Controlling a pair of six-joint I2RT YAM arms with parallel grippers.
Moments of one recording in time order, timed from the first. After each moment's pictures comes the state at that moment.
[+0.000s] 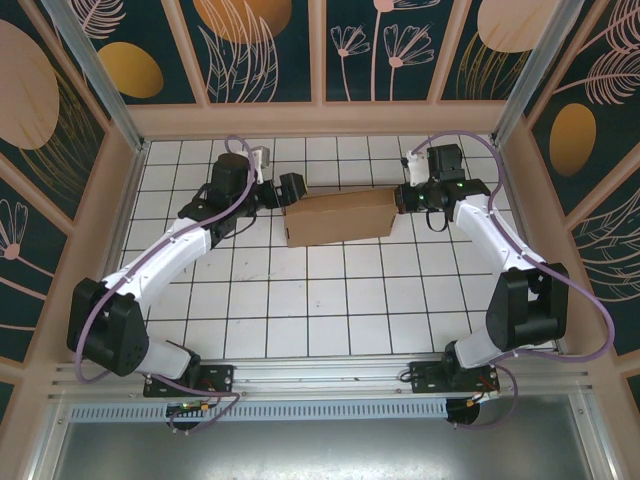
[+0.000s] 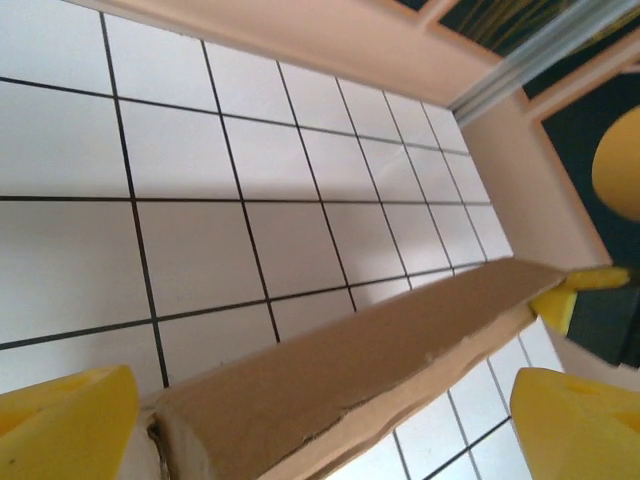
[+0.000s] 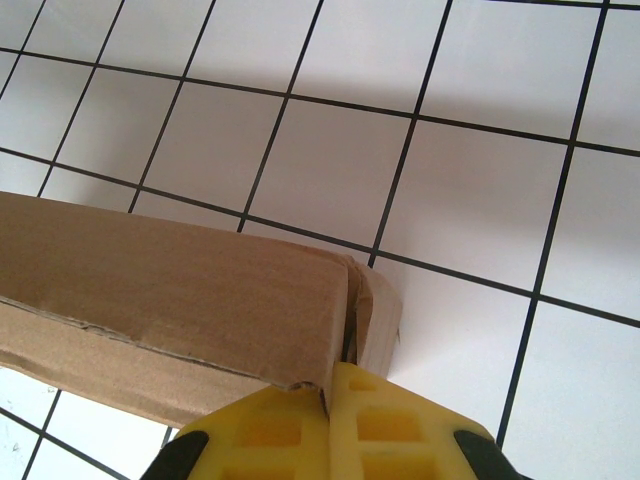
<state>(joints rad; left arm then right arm) -0.44 1.44 1.11 -0.14 0.26 -0.63 0.20 1.51 1.21 -0.58 -0.30 -0.01</state>
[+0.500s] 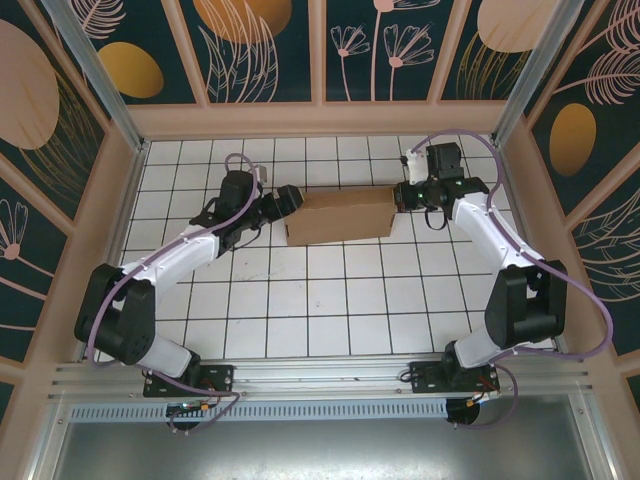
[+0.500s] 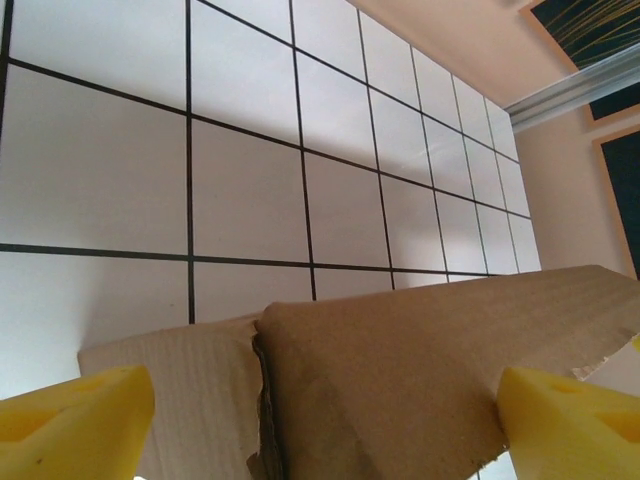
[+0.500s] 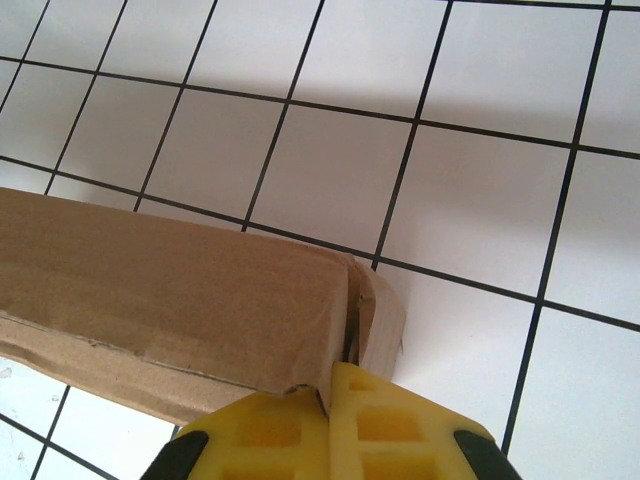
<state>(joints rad) -0.44 1.51 0.95 0.00 0.25 -0.79 0.20 1.52 1.23 -0.58 -0.30 0.00</state>
